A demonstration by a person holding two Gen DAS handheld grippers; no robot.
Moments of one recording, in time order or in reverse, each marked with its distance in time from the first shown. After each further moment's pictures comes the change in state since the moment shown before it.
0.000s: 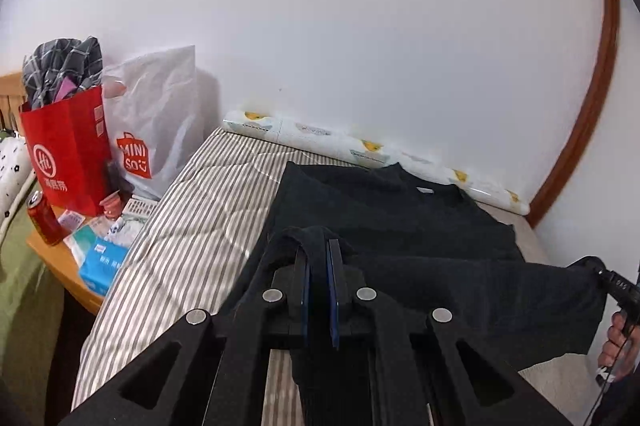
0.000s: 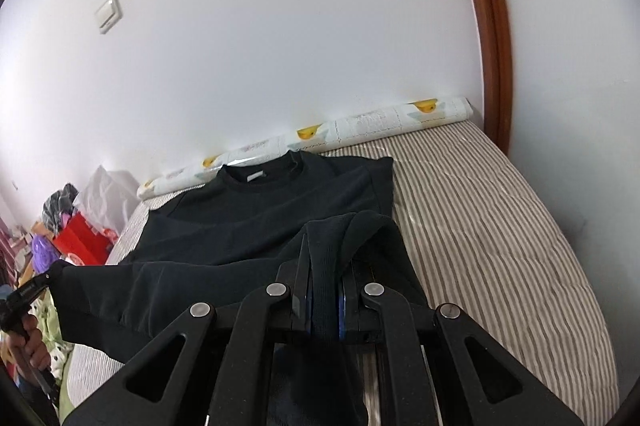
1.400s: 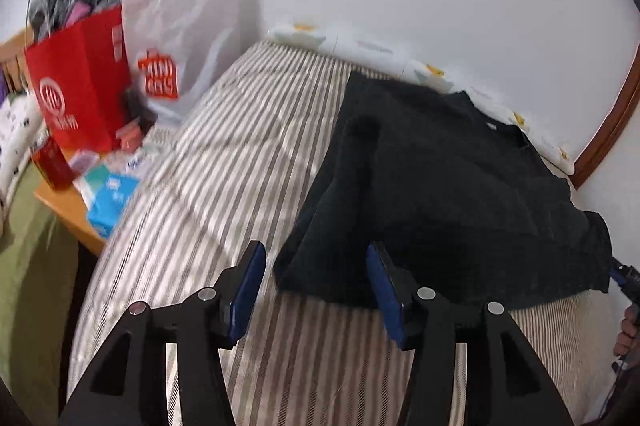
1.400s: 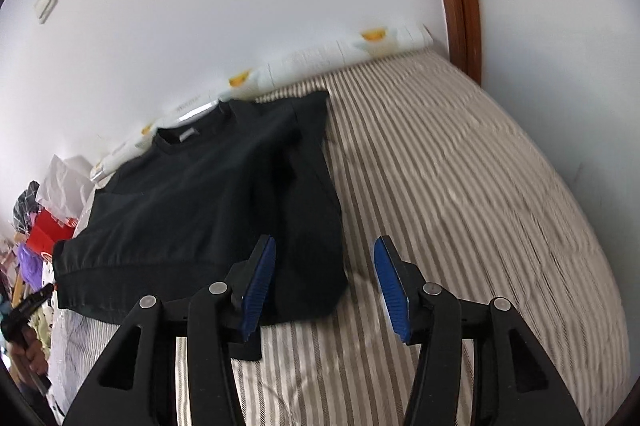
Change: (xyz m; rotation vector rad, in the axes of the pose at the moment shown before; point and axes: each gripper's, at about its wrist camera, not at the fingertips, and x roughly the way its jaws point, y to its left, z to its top) left arm 0.055 0.063 -0.053 -0.040 0.221 0.079; right arm 0.060 -0.070 -0.032 0.085 0.170 -0.079
